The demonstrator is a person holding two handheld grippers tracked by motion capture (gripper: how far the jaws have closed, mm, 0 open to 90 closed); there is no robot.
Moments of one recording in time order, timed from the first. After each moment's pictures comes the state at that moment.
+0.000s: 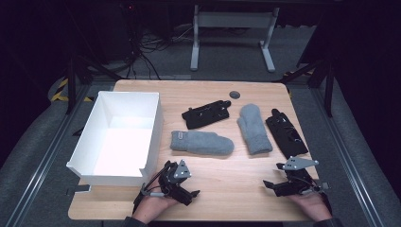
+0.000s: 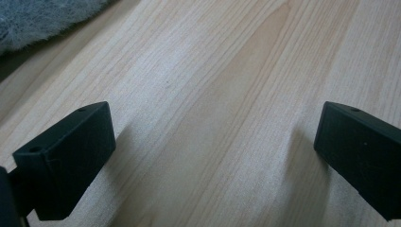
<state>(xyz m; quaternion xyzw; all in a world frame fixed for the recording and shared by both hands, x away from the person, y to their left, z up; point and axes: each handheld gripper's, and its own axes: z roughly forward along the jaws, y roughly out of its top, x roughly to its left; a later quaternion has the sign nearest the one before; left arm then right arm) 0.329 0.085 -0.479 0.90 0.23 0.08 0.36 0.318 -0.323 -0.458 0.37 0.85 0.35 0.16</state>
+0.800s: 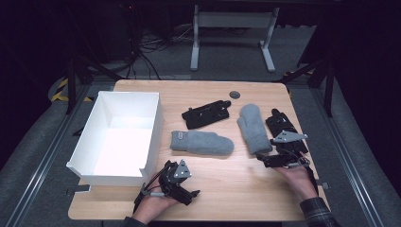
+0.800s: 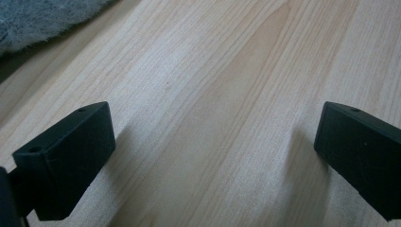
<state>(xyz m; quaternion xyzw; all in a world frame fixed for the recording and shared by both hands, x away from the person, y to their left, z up) 0.330 0.085 -0.479 0.90 0.23 0.08 0.36 0.388 -0.298 -0.431 0.39 0.83 0.35 0.20</state>
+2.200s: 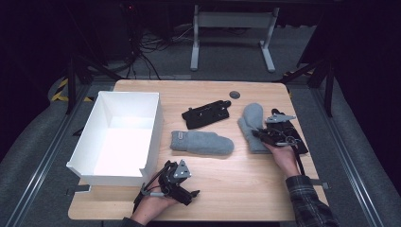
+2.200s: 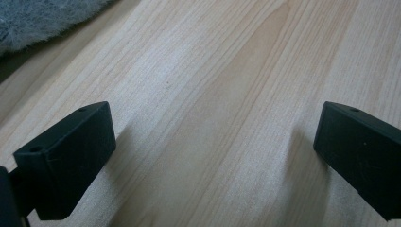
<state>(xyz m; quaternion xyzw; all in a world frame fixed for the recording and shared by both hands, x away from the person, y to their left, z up) 0.330 0.086 -0.479 0.90 0.23 0.08 0.36 0.456 -0.293 -0.439 0.41 0.81 0.37 0.19</state>
